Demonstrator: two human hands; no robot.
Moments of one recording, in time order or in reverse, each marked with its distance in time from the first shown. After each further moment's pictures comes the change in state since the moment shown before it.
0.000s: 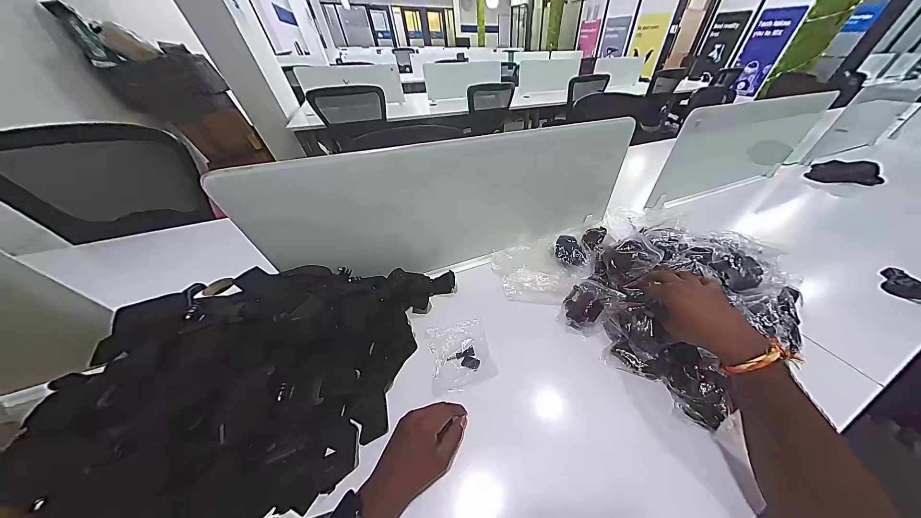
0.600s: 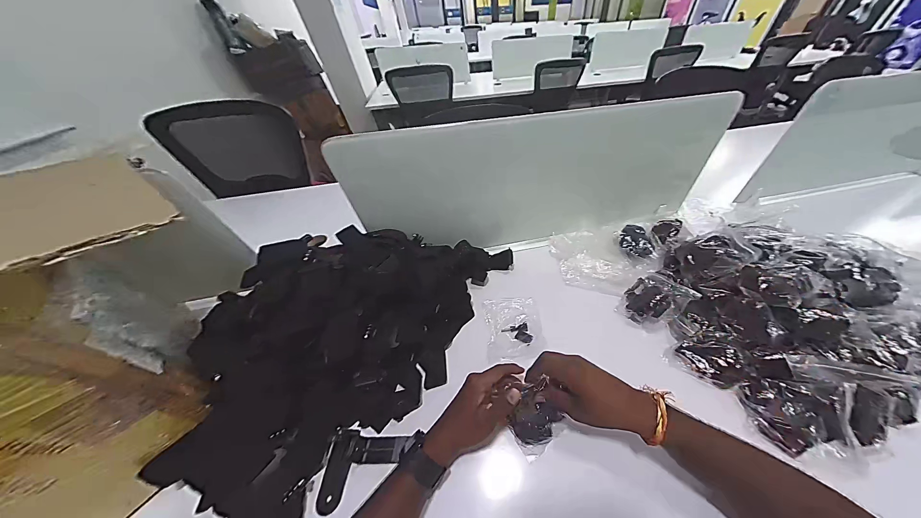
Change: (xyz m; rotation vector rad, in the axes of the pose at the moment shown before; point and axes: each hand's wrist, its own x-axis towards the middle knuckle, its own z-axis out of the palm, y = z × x) left_hand -0.005 0.010 -0.011 -0.702 -0.086 -0.036; right_hand -0.031 -0.213 0.085 0.860 -0.183 -0.959
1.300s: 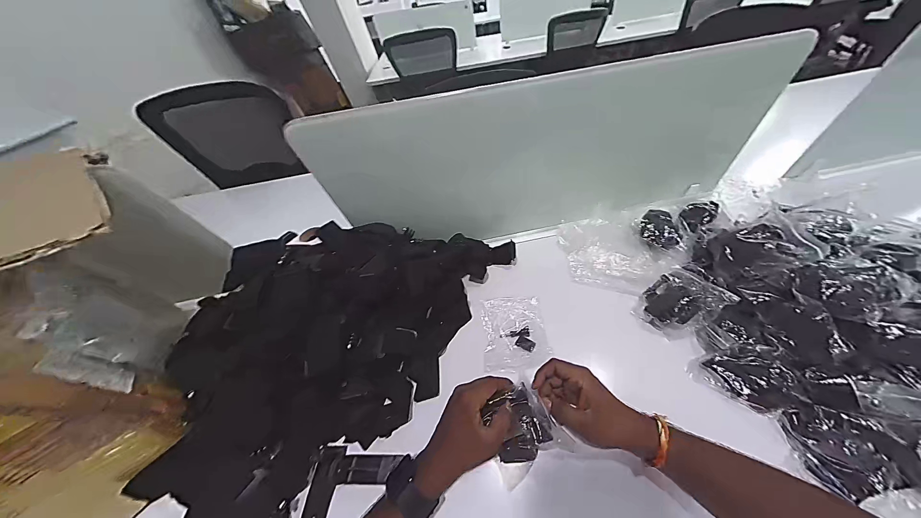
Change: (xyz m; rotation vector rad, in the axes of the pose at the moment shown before) left_hand 0.006 -0.004 0.010 0.385 0.217 -0.019; right_hand -0.006 0.046 0.030 0.721 0.152 0.076
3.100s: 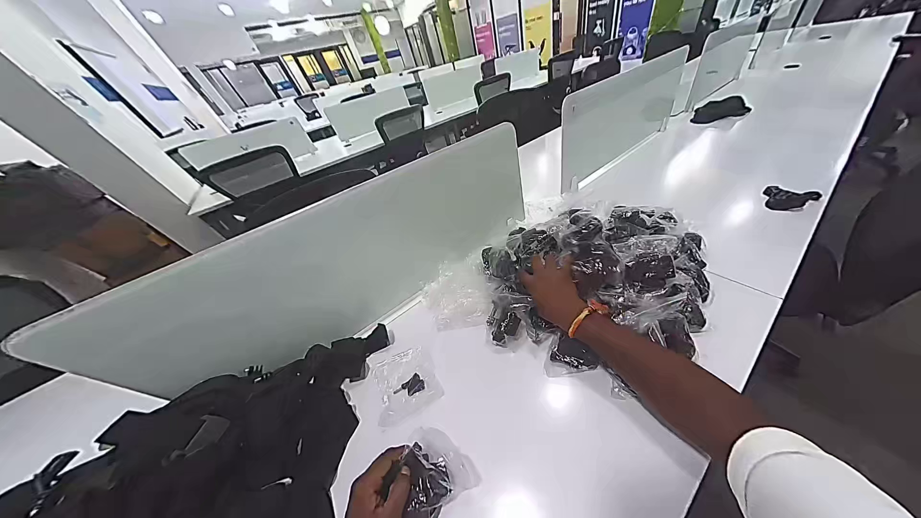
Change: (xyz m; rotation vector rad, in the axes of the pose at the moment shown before) left_hand 0.021 -0.003 0.003 -0.066 -0.066 -0.105; right_hand -0.039 -0.085 -0.203 -1.563 0.644 0.651
